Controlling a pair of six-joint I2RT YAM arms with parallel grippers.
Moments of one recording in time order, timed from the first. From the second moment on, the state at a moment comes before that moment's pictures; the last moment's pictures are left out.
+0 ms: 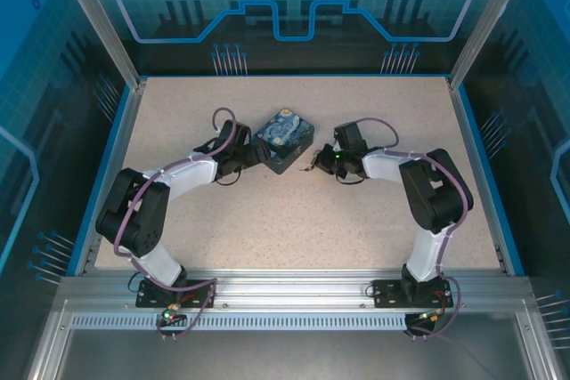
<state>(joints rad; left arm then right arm) -0.37 1.66 0.96 -0.21 -0.05 -0.74 0.38 1.83 0.98 -0.03 -0.31 0.86</state>
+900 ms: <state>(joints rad) -0.32 1.28 1.01 -0.48 -0.06 -0.70 0.00 1.19 0.68 -0.29 -0.39 0.77</state>
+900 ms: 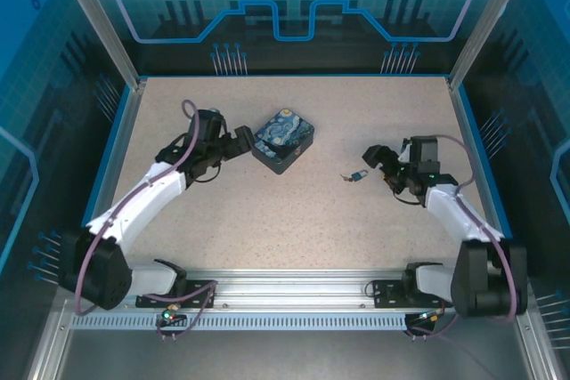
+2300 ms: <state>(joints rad) -0.07 1.55 0.32 0.86 -0.24 -0.11 0.12 1.51 0.37 0.67 0.20 -0.04</state>
